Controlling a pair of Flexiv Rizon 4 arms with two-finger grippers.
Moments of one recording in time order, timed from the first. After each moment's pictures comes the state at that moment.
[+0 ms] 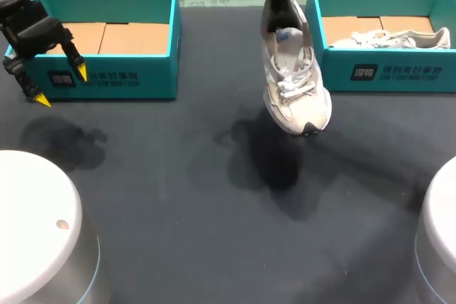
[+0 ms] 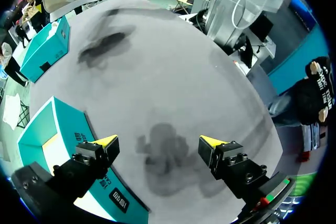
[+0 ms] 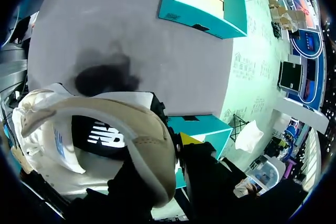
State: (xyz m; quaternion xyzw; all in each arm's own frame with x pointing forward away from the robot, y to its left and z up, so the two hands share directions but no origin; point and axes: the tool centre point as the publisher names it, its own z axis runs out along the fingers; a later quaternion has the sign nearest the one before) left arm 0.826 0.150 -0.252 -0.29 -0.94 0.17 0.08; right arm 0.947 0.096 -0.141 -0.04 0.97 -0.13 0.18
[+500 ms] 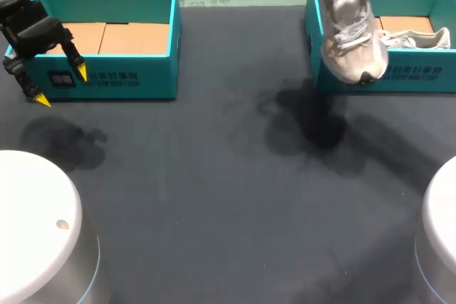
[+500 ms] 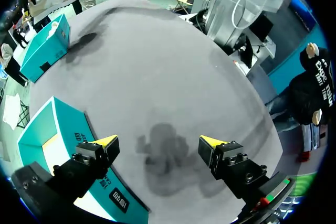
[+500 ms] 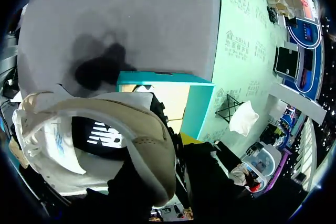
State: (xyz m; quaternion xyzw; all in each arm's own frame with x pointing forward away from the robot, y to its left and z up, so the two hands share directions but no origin) left arm 0.826 0.150 -0.252 -0.29 -0.94 0.17 0.08; right arm 1.051 -0.037 -0.103 -0.02 0.96 -0.18 0.20
